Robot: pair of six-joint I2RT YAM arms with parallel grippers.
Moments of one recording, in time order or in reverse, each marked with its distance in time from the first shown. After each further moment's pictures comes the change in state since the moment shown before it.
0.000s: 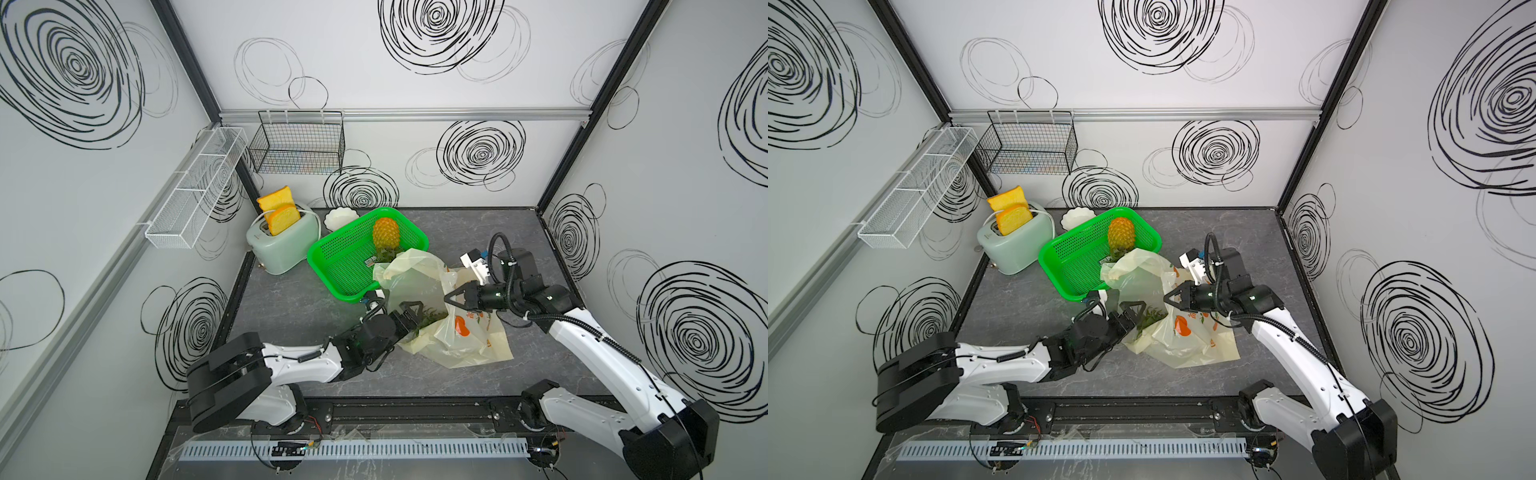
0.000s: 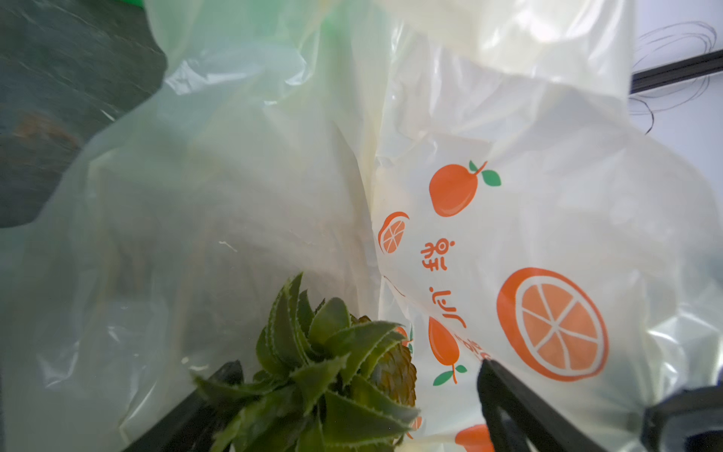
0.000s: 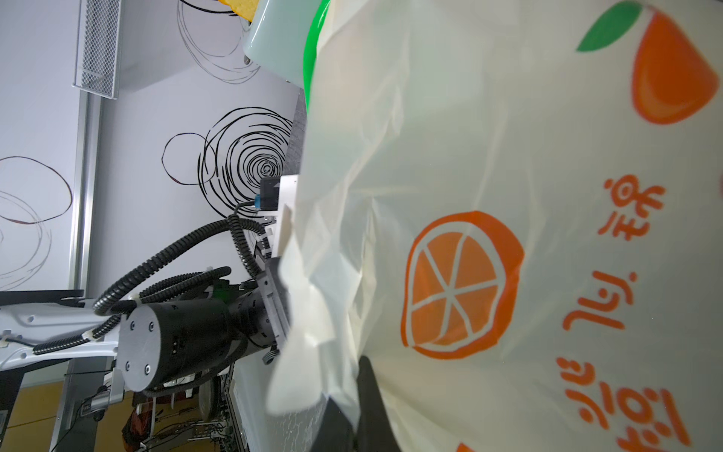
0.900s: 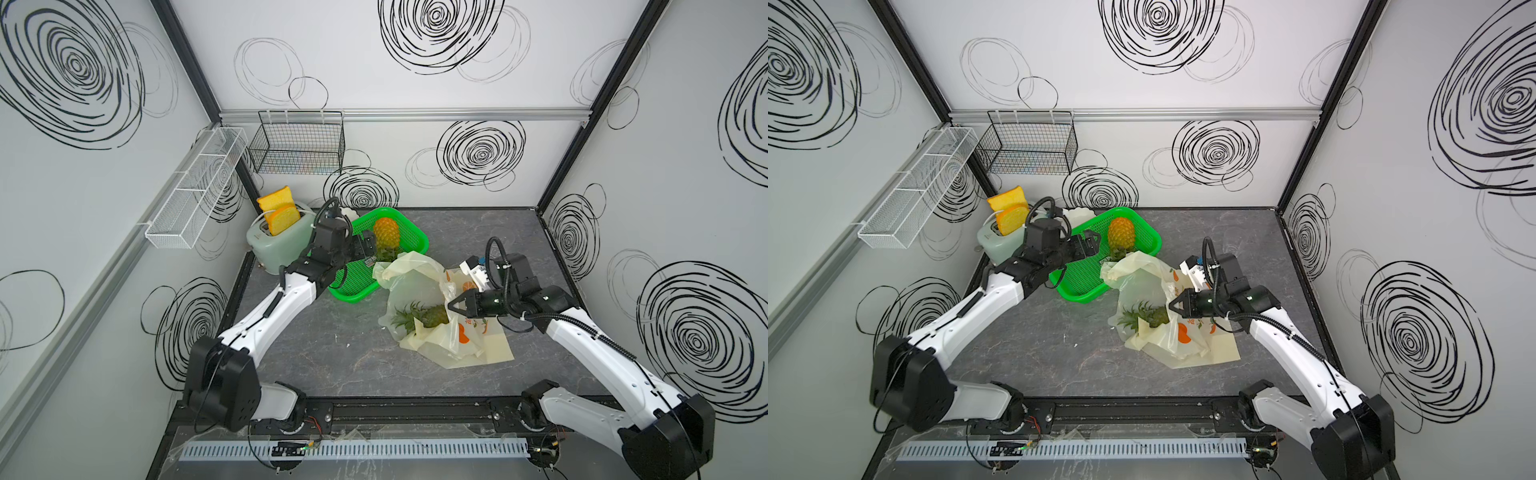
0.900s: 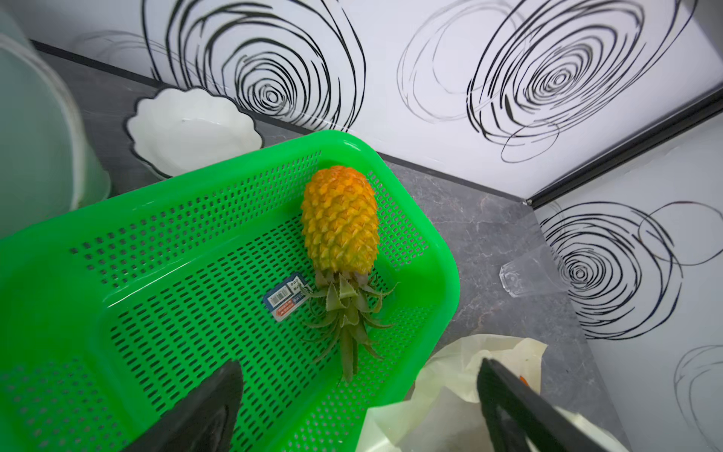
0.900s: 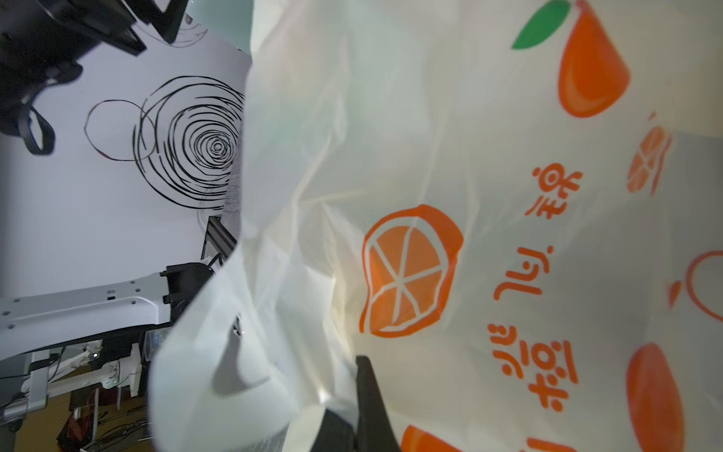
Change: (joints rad) left arm 0.674 0.174 0.695 -0.700 0.379 0.877; right arm 0.000 0.006 -0.039 -0.100 0.100 -0.147
